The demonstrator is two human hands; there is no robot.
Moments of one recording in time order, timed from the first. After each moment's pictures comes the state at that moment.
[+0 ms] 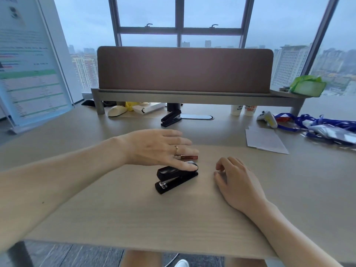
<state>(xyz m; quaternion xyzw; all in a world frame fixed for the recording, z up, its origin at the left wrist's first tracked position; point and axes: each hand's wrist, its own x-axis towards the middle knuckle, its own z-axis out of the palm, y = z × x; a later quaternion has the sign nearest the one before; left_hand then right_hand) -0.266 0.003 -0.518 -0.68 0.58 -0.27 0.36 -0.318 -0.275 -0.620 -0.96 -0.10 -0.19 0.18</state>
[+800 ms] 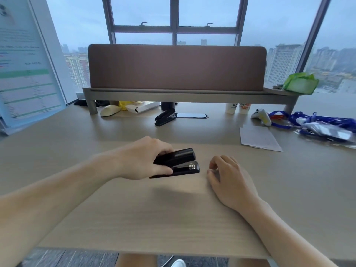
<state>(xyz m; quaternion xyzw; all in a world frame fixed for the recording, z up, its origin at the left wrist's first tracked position) -0.296 -0.011 -0.534 -0.94 0.31 0.01 -0.17 -0.315 -0.276 -0.622 -0.95 -0.10 -0.20 0.20</state>
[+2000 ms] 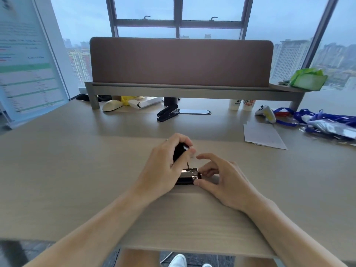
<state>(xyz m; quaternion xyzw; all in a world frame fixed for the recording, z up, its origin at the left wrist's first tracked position) -0.325 -0.067 -0.582 -0.84 0.23 -0.23 -0.44 -0.315 -0.273 -0.626 -0.88 -0.23 -0.13 0.38</state>
